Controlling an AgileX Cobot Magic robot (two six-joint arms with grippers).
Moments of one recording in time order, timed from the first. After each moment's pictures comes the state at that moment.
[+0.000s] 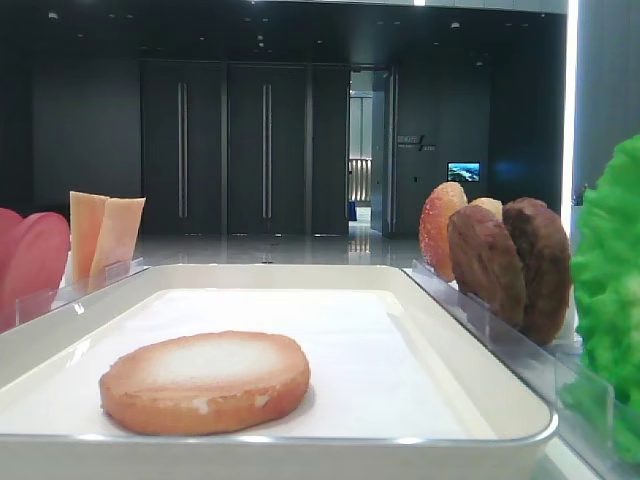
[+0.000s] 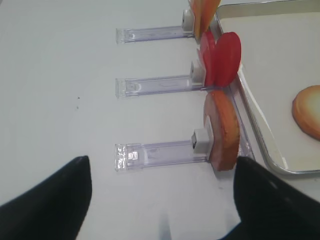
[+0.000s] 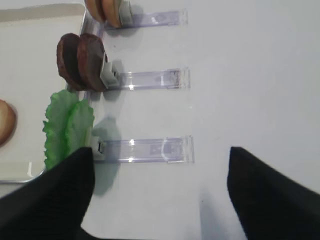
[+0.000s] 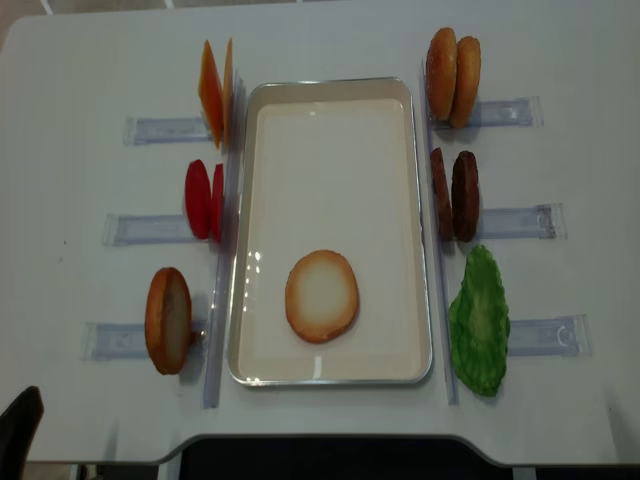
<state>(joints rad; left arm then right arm) -0.06 -0.02 -0.47 0.03 1.11 0.01 -0.02 0.25 -0.62 0.20 1.15 -0.06</state>
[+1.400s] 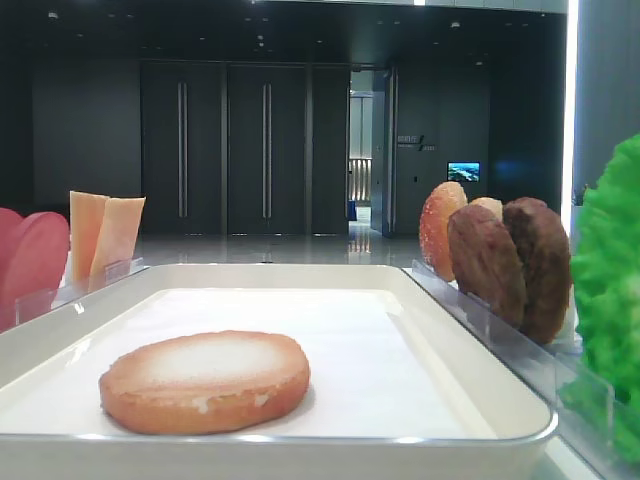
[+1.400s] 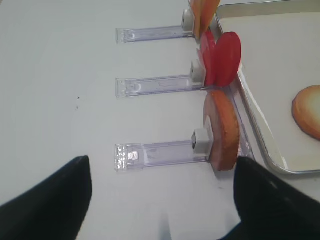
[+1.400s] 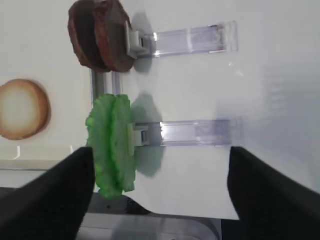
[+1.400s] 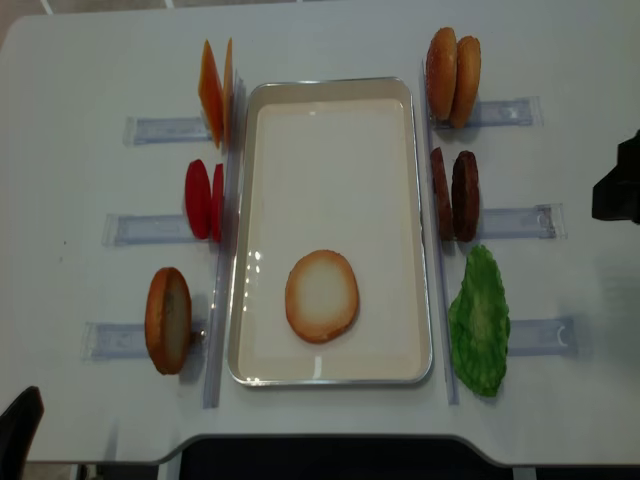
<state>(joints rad) -0.06 -0.02 -0.47 0.03 1.11 0.01 0.15 0.99 -0.97 0.23 1.22 0.14</state>
